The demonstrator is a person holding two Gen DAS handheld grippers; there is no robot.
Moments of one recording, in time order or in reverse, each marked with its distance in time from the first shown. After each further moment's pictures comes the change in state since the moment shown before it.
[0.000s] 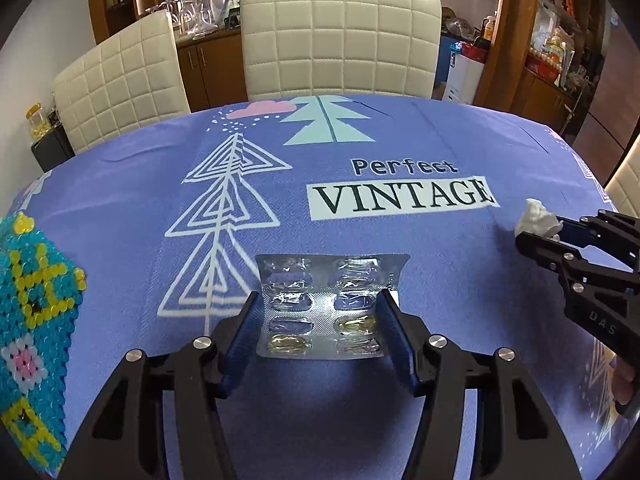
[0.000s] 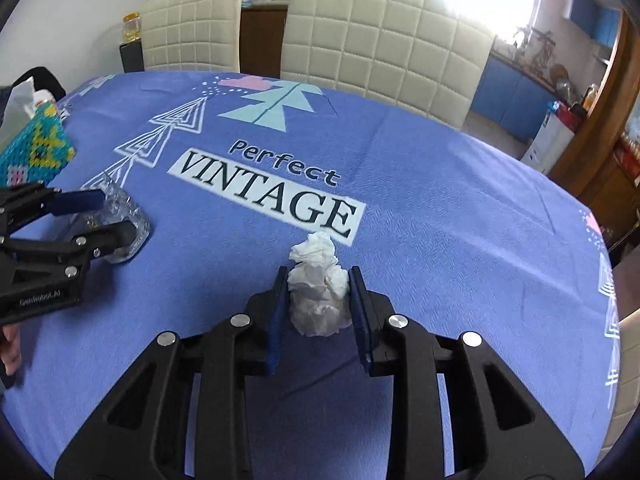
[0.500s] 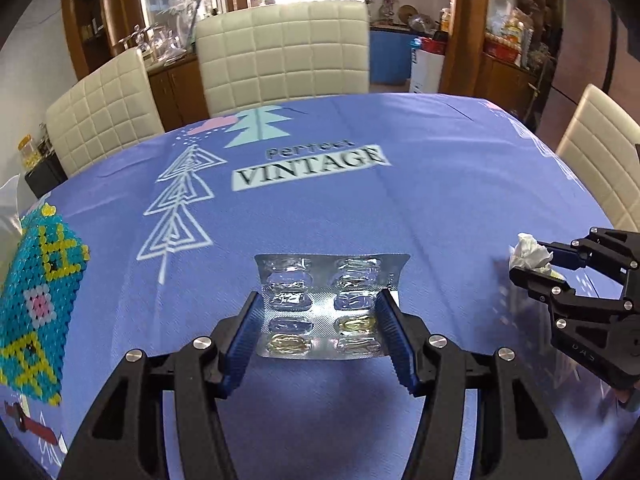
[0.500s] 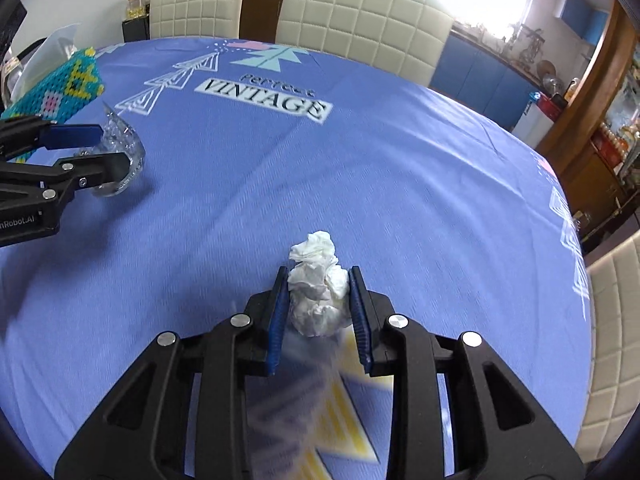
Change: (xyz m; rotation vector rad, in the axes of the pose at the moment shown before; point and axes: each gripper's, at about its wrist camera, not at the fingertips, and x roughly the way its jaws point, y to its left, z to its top) left arm -0.068 -0.074 -0.051 0.124 -0.034 -0.042; right arm -0.080 -0.015 -0.109 -0.013 0.054 -0.069
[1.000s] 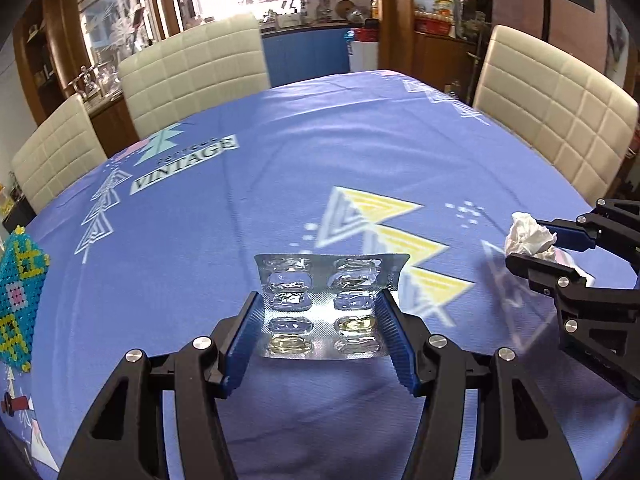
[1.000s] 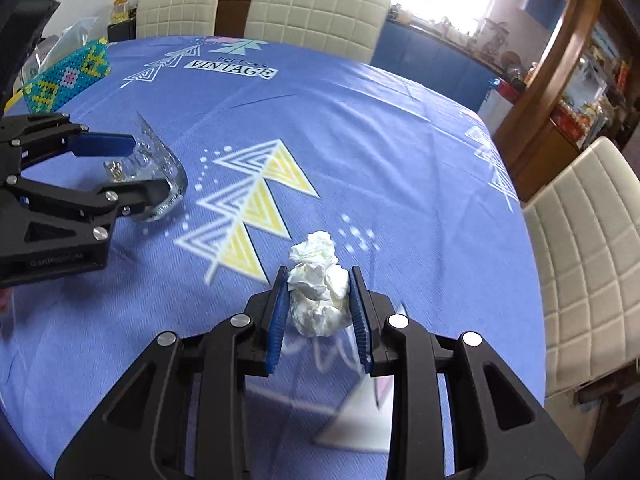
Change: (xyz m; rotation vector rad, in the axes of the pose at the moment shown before) left arm -0.044 -0.138 -0.050 0.162 -0.023 -0.094; right arm -0.090 -0.044 -0.115 0.067 -0.020 -0.096
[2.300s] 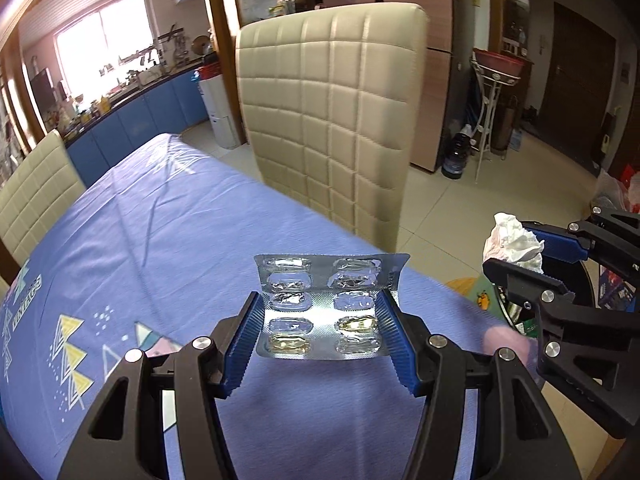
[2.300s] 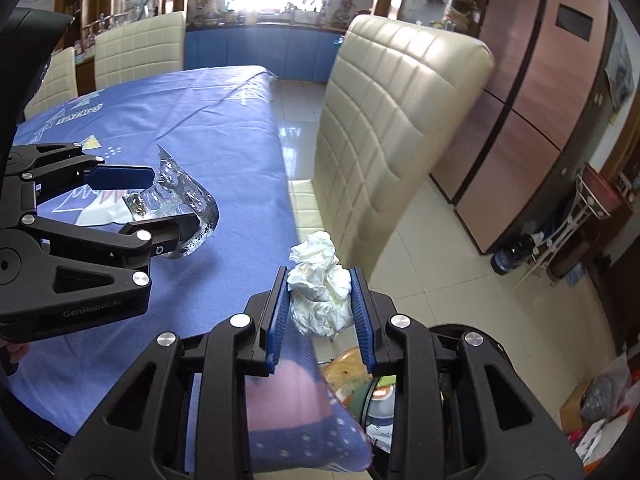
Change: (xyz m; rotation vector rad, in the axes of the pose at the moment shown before) left arm -0.037 -0.321 0.023 0.350 -0.076 -0.265; right arm -0.126 -0.200 -0.203 0.405 -0.014 -0.269
